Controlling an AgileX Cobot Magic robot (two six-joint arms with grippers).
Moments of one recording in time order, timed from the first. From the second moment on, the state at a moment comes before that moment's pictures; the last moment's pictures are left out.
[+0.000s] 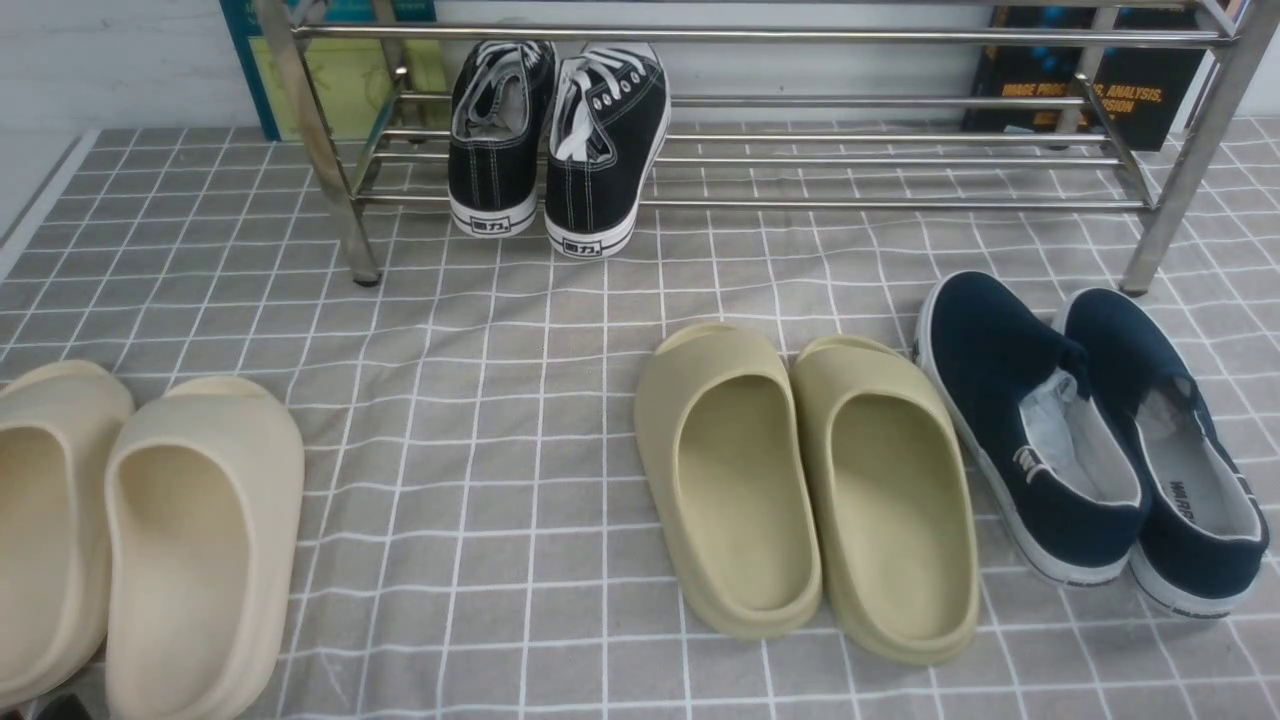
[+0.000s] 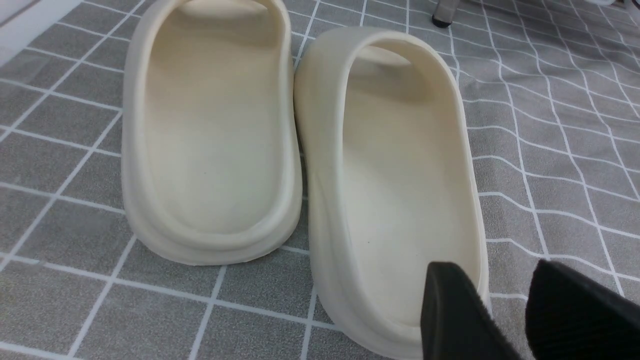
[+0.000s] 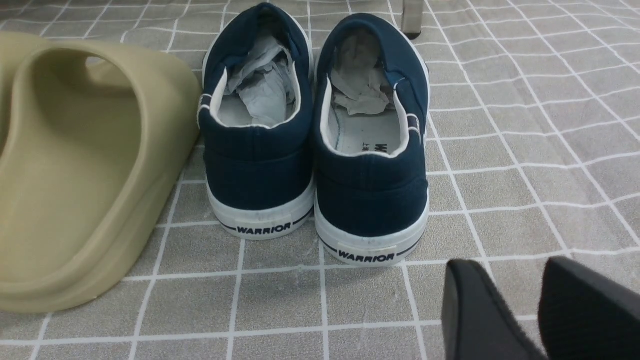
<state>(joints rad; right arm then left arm) 0.01 -0.01 0.02 -0.10 0.38 0.15 0.05 -0.01 0.03 0.03 0.38 -0.29</state>
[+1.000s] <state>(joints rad) 0.01 -0.01 0.02 0.46 0.40 0.29 0.05 -0.01 0.03 0.02 0.38 -0.29</state>
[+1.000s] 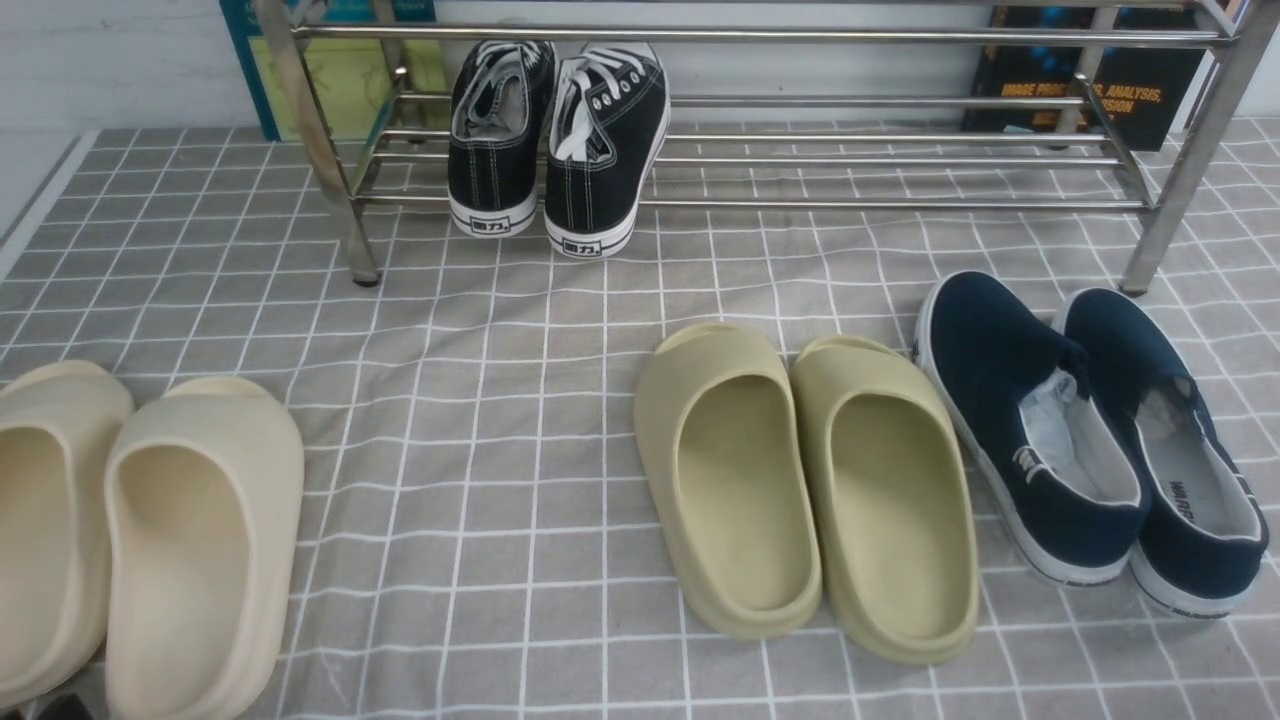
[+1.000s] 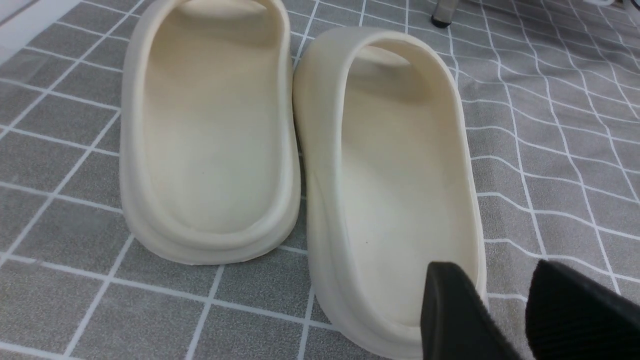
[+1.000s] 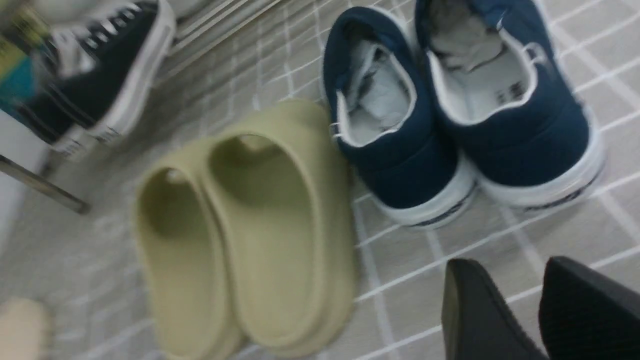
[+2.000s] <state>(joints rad) 0.02 0.62 -0.63 0.19 0.77 -0.11 0.05 -0.01 0.03 -0.01 0.38 -0.29</state>
